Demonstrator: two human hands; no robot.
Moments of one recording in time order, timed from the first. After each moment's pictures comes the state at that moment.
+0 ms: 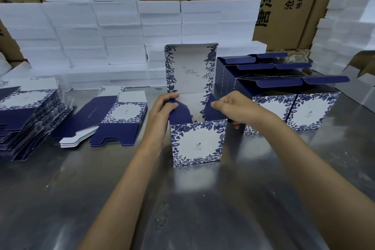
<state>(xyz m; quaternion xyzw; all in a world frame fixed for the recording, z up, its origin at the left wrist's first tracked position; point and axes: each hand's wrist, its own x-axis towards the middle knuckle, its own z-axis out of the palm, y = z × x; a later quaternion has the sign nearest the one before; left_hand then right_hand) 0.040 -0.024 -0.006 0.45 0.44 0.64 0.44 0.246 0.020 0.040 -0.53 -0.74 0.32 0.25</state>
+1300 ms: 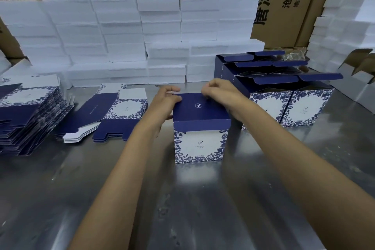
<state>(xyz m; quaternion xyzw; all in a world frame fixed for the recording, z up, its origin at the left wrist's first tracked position) 0.035 -0.015 0.029 0.50 0.57 0.51 0.42 0.211 0.032 0.048 -0.53 -0.64 0.40 0.39</state>
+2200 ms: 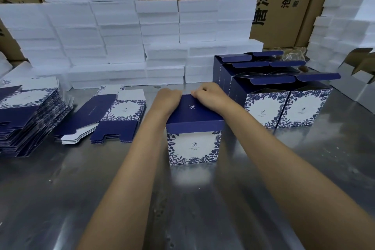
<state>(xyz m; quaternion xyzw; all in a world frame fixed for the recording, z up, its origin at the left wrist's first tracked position) 0.061 0.003 0.053 0.48 0.70 0.40 0.34 0.193 0.033 0.046 -0.54 -0.69 0.35 0.33</state>
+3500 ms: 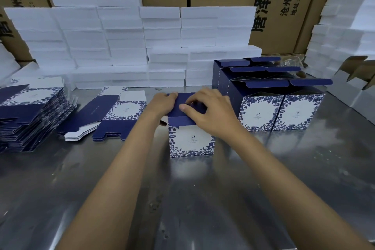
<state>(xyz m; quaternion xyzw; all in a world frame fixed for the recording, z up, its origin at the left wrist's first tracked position) 0.048 -0.008 0.049 0.50 0.69 0.38 0.36 0.212 -0.025 0.030 -0.46 -0.81 0.08 0.37</state>
